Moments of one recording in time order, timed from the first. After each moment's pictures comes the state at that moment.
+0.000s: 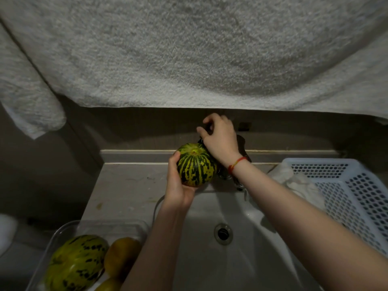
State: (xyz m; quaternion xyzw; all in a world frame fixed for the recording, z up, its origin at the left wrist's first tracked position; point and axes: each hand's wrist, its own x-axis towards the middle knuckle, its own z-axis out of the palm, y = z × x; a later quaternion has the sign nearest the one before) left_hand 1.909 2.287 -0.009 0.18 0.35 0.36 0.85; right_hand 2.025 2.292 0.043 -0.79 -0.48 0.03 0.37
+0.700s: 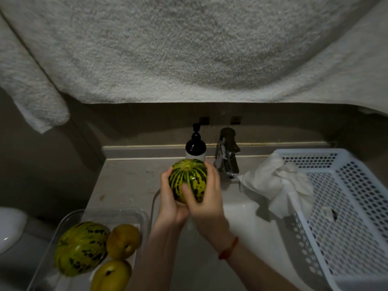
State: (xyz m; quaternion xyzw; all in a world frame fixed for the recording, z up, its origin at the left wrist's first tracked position) left_hand 1.876 2.232 -0.017 0.15 0.36 0.35 0.85; right_hand 1.928 2.165 -0.012 -0.72 -0.39 0.21 0.53
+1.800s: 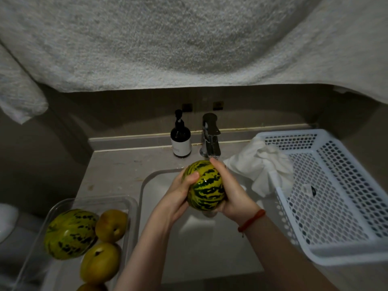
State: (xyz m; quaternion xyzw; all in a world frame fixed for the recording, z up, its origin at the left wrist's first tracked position) left_hand 1.891 2.197 -0.032 0.41 0.29 0.23 0.83; right_hand 1.990 2.120 0.002 -0.54 -0.03 0.59 0.60
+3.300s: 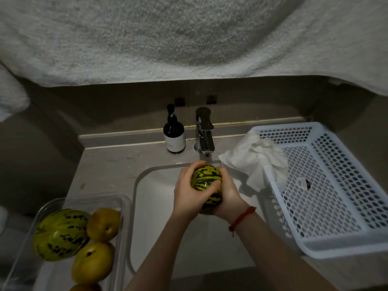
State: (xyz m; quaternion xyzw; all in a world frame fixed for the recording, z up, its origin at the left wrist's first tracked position) left_hand 1.911 2.165 -0.047 0.69 0.38 0.31 0.53; right_hand 1.990 2.121 -0.035 -0.48 0.12 0.61 0.62
